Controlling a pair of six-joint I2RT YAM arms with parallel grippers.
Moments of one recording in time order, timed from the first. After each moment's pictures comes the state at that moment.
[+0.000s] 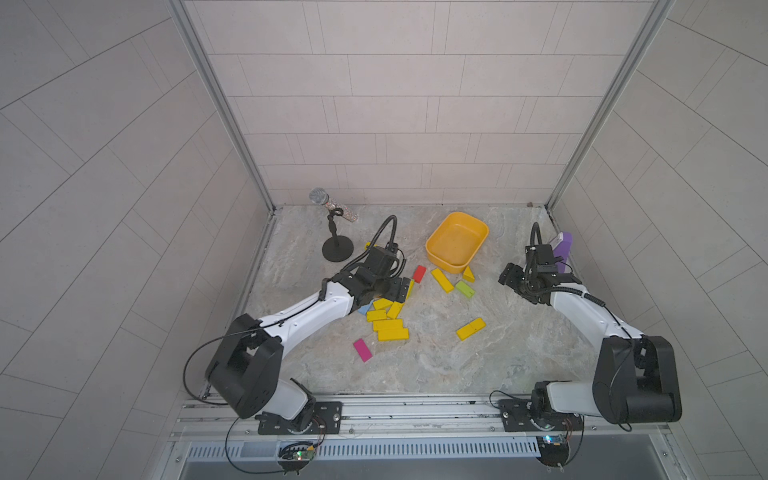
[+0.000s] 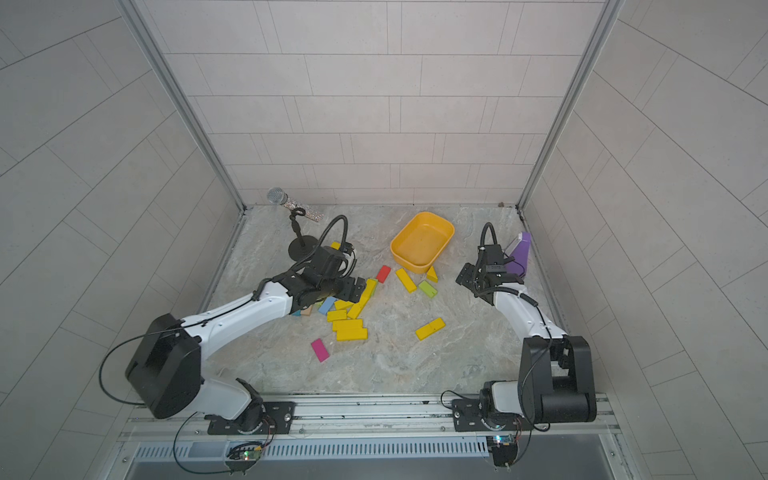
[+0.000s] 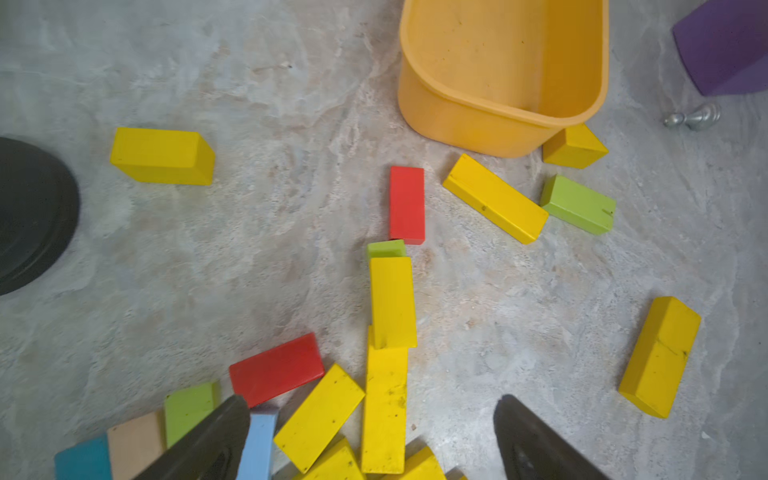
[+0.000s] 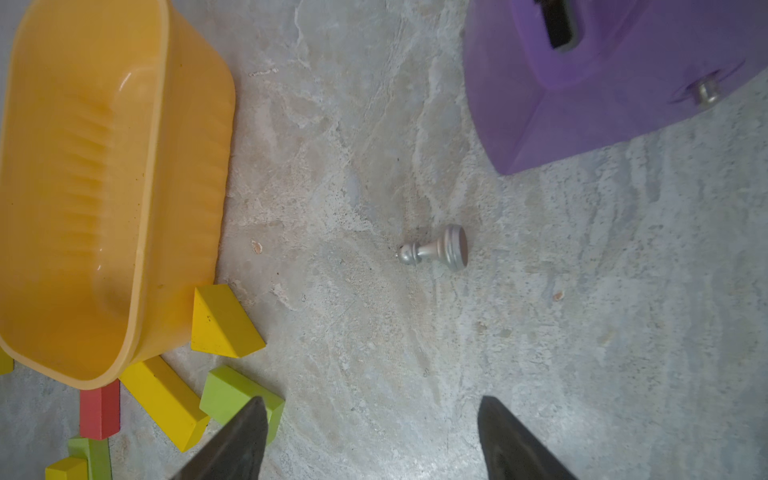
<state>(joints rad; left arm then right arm) -0.65 1.54 1.07 -0.43 -0.05 -0.21 -0.03 1.35 0.83 -0.47 -0.01 0.59</state>
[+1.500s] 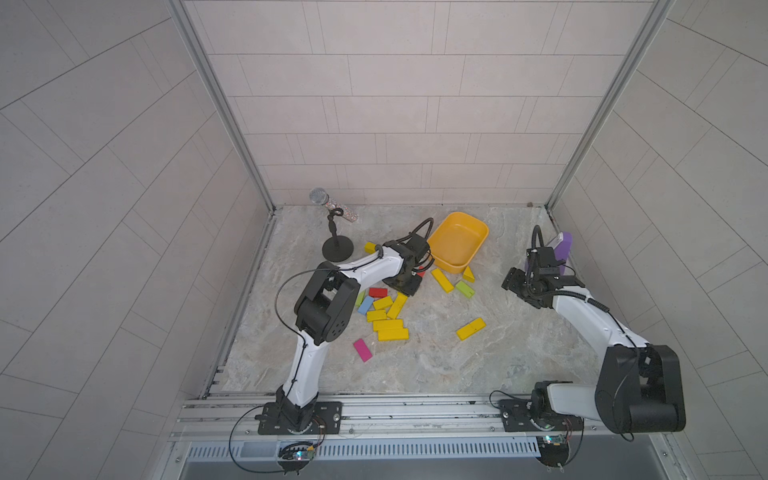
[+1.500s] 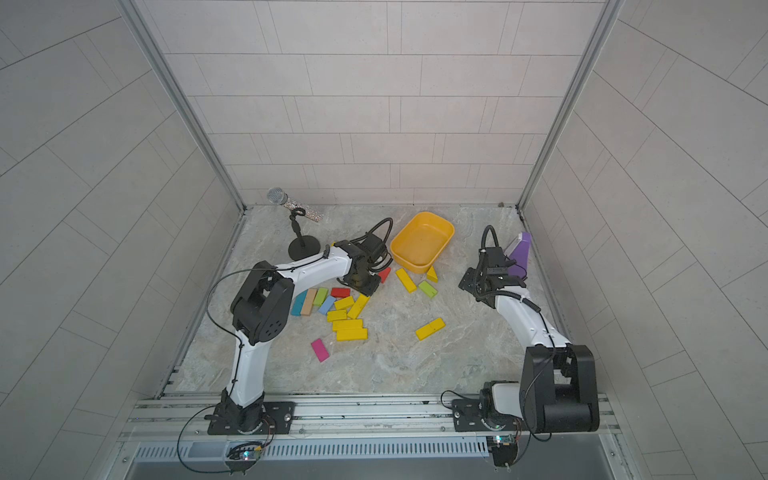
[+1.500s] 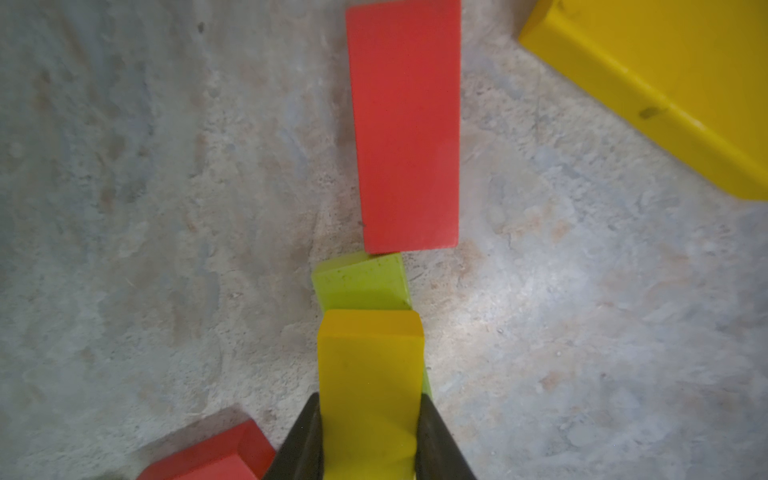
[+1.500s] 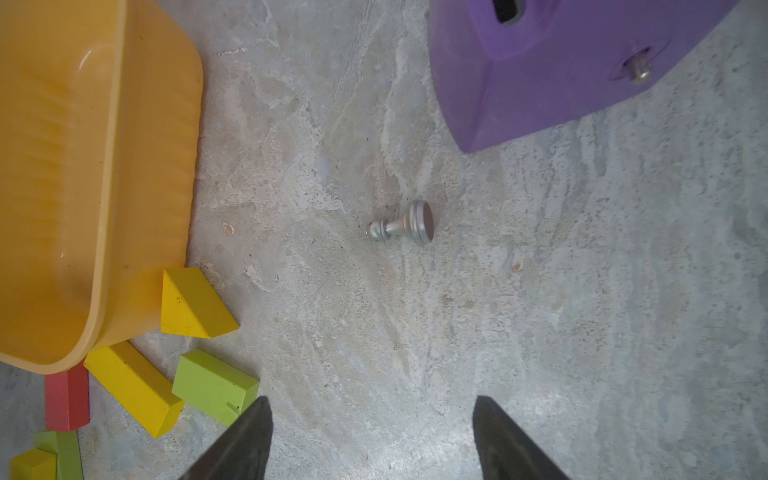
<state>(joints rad) -0.67 2.10 1.60 -0.86 -0.04 -0.13 -0.03 1.30 0.81 -0.52 0.03 0.58</state>
